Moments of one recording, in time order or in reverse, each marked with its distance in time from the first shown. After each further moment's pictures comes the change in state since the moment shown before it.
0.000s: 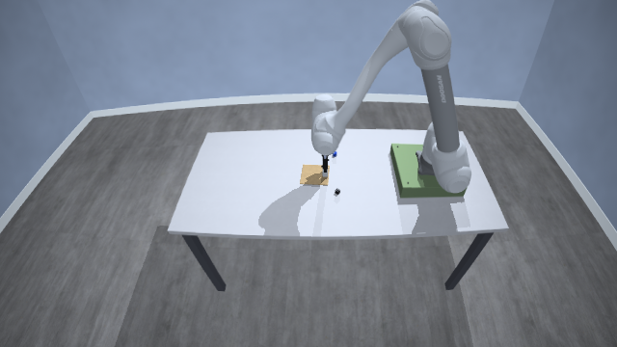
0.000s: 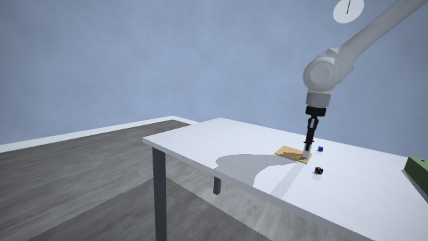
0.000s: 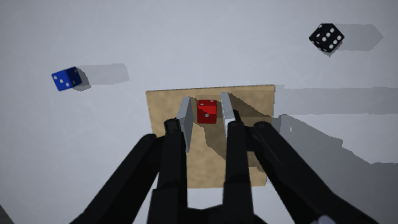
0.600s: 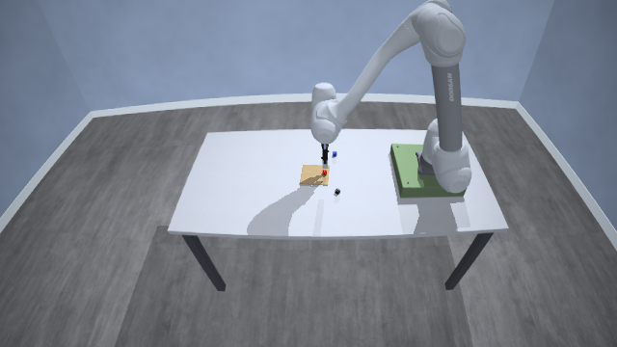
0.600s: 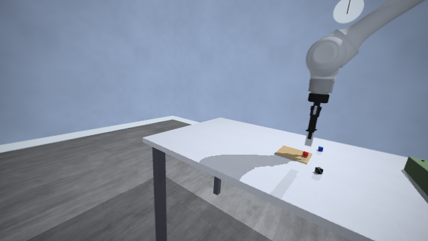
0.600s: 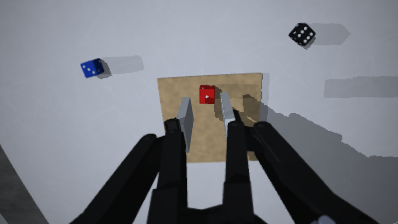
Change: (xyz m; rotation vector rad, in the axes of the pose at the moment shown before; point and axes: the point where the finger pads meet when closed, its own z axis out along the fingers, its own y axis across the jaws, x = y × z) arm 0.000 0.000 -0.057 0.000 -0.001 0.000
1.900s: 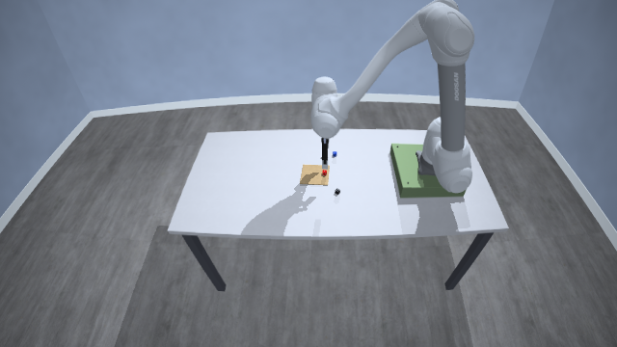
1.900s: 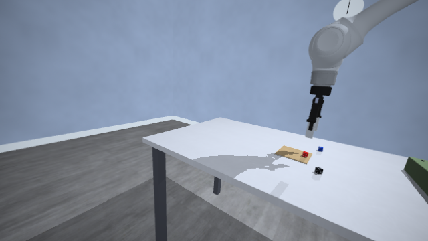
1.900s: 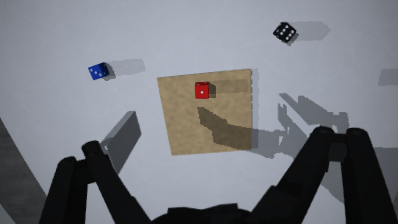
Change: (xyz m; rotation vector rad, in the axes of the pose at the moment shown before) arm 0.003 0.008 -0.031 -0.002 0.001 0.044
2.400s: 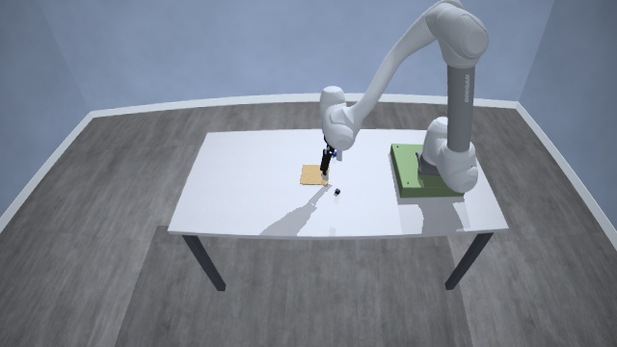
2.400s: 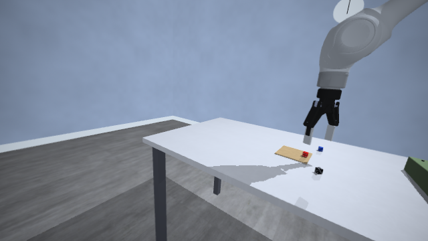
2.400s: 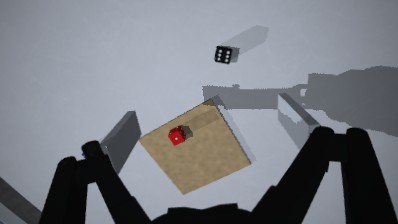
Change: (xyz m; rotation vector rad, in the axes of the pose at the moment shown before) arm 0.034 0.070 0.010 -0.018 0.006 0.435
